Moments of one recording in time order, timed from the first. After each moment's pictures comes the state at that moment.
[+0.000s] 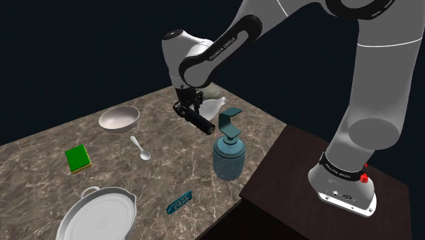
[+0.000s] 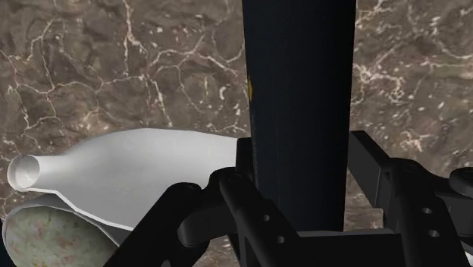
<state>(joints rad) 0.03 0.29 0.26 -2.01 -0.26 2.22 0.58</state>
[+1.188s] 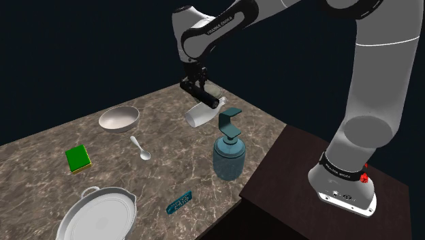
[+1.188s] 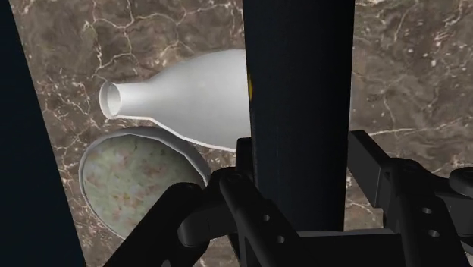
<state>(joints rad) -0.08 0.31 0.20 -1.84 -0.23 2.10 0.36</state>
